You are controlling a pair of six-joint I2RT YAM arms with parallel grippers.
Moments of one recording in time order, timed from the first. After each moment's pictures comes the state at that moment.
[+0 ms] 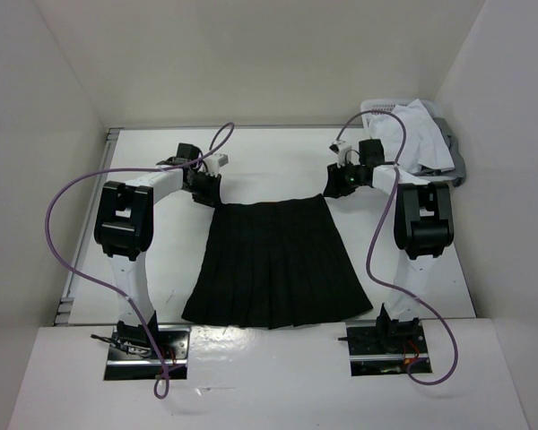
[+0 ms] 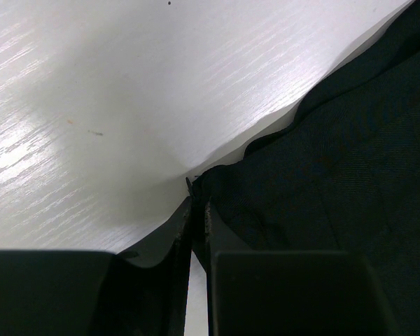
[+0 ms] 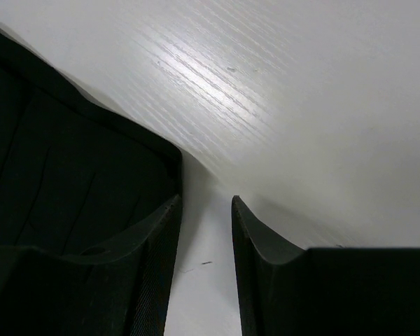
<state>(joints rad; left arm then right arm) -0.15 2.06 1.42 -0.46 0.48 0.15 0.05 1.99 1.32 -0.27 -0.58 -0.30</state>
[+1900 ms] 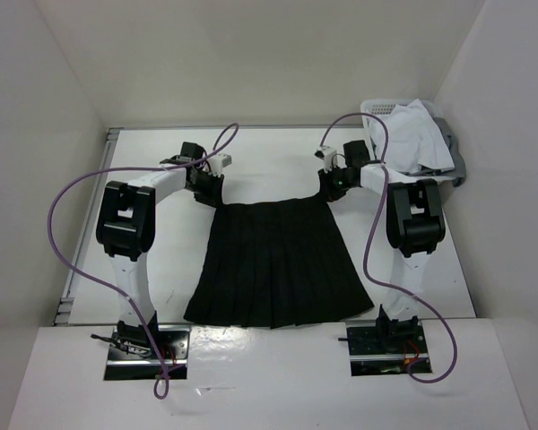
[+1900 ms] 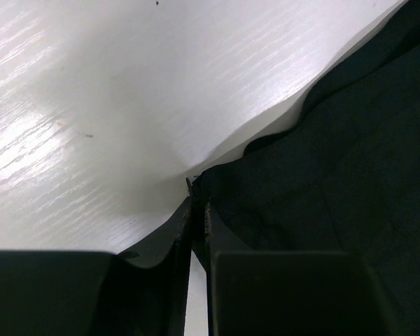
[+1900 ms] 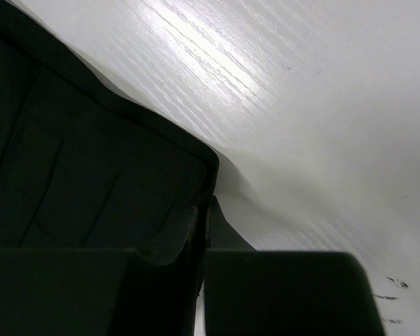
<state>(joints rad) -0.17 2.06 1.44 -0.49 0.45 0.16 0.13 2.03 1.36 -0.36 -0.54 -0.35</state>
